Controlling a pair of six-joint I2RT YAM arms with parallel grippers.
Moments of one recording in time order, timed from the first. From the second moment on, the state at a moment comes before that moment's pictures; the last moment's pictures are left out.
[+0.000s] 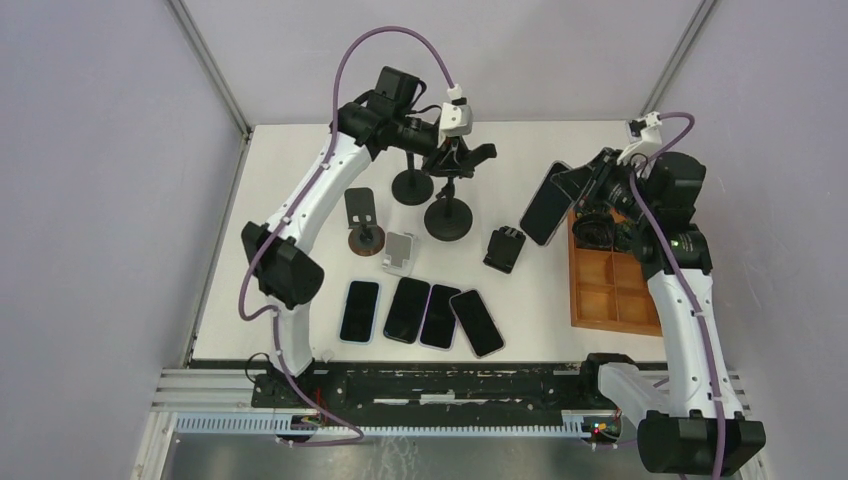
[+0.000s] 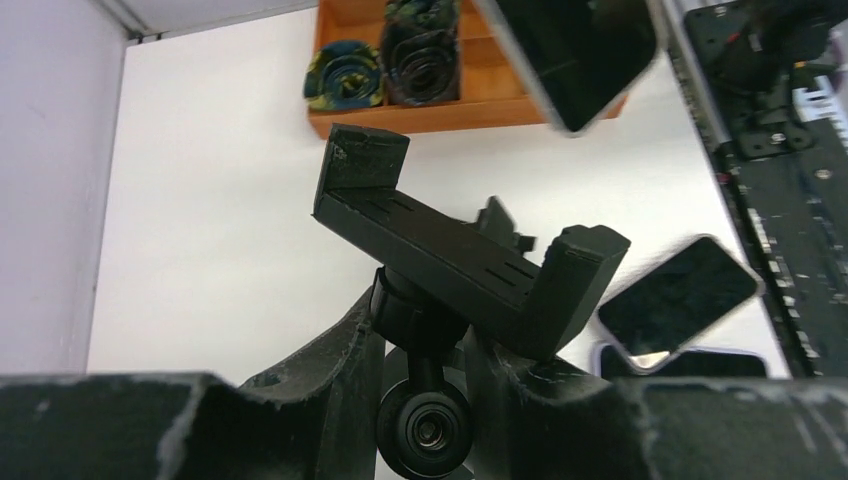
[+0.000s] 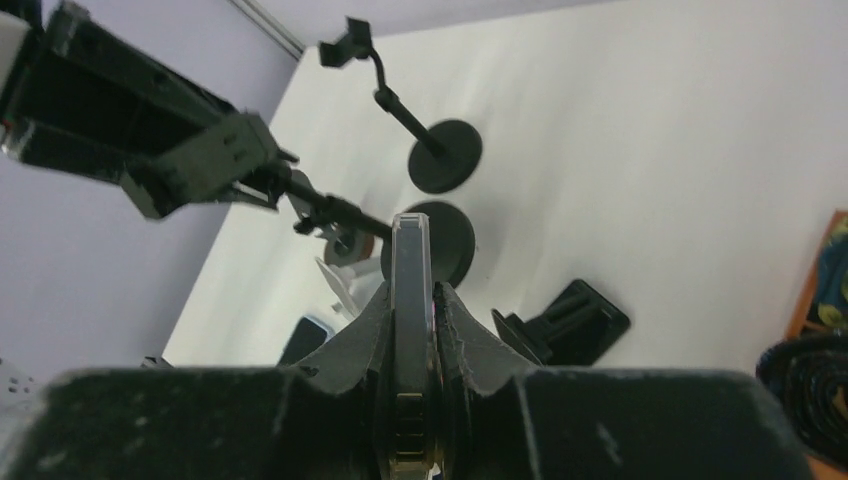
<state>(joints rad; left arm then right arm) -0.55 1.95 2.17 -0.93 1.00 0.80 -0.05 0.98 1.12 -0.34 -0.60 0.44</state>
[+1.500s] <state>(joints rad) -0.48 1.98 2.07 -0.54 0.85 0.68 0.15 1.14 0.55 -0.44 -0.50 0.22</state>
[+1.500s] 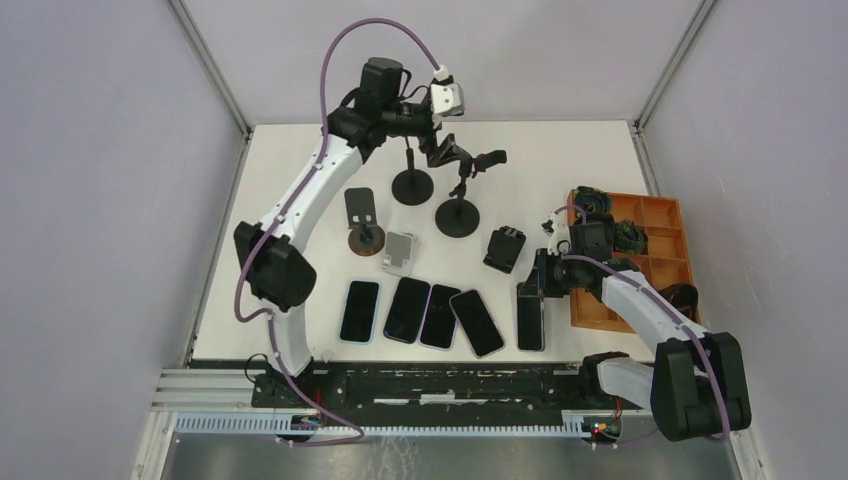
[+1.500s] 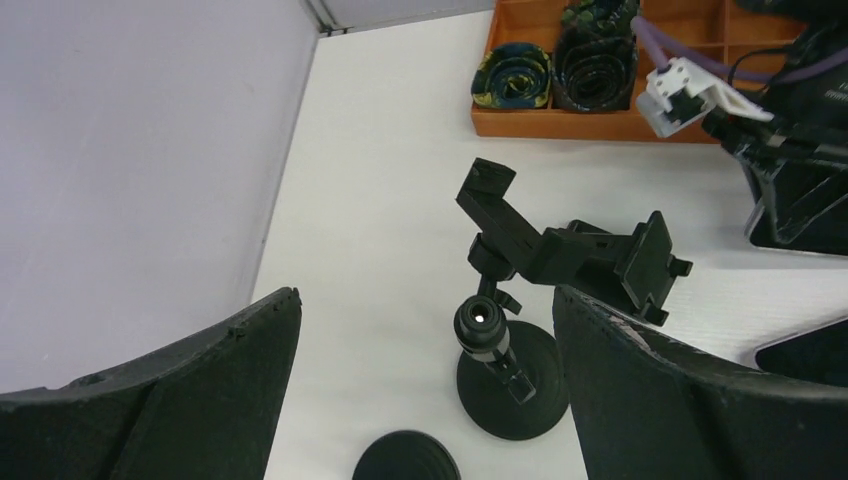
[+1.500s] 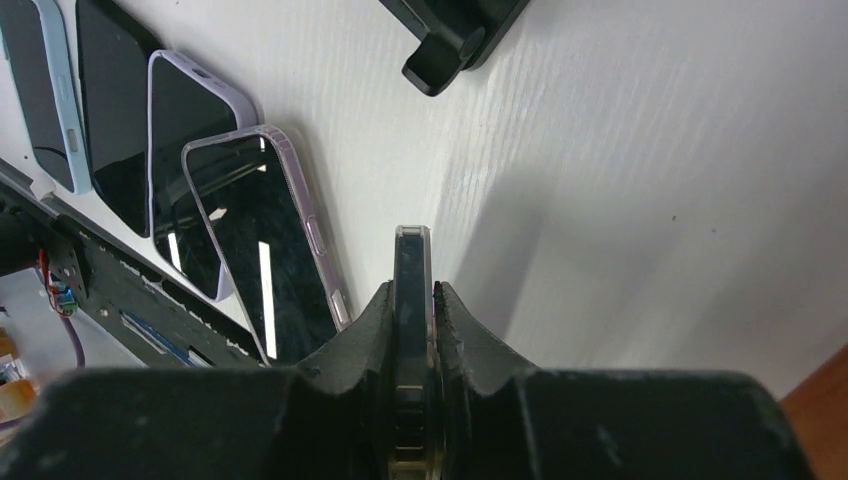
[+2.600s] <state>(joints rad) -0.42 1.56 1.78 -0.82 0.48 0.35 0.39 1.02 0.56 -0.25 -0.09 0.31</state>
